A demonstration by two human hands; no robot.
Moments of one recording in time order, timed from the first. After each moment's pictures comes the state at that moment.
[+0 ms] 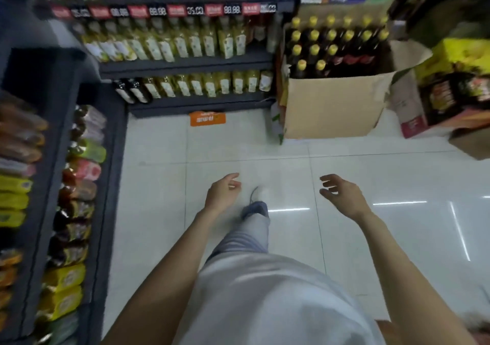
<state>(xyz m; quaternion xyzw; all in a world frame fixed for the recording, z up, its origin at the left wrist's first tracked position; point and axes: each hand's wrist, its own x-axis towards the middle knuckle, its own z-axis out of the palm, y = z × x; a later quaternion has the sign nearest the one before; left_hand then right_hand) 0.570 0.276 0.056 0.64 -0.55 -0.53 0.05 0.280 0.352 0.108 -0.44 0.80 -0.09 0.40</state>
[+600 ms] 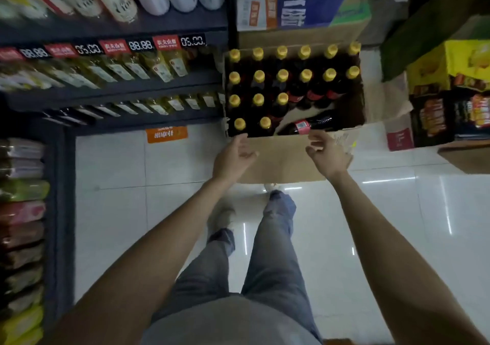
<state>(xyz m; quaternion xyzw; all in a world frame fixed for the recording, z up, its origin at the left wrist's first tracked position) 0.267 -0.013 0.050 0.61 -0.60 -0.51 0.09 0.039 0.034 0.044 -0.41 0.81 -0.18 0.38</state>
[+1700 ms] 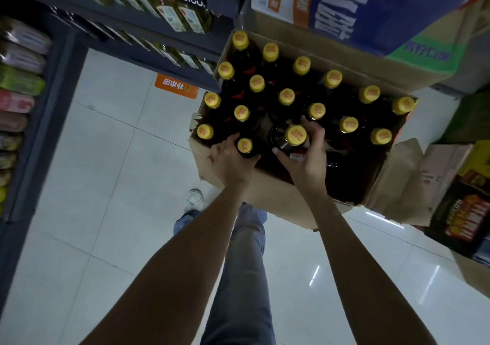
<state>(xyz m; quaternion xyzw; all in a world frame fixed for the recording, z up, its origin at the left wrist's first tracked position) 0.114 -0.055 -0.068 0.89 -0.37 -0.25 0.12 -0.032 -0.086 -0.041 -0.55 0.63 -0.29 0.47</state>
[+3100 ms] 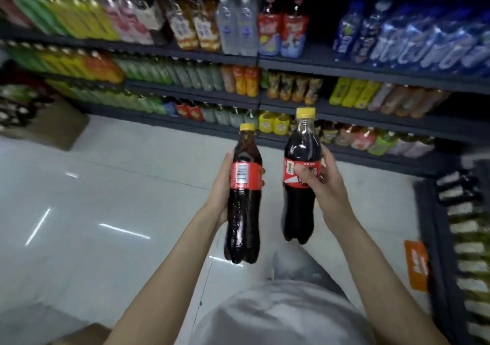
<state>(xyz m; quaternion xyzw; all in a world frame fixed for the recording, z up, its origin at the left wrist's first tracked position) 0.621 0.554 0.226 0.49 0.20 -0.22 0.82 0.613 0.361 0.241 -0.67 0.06 0.08 0.74</state>
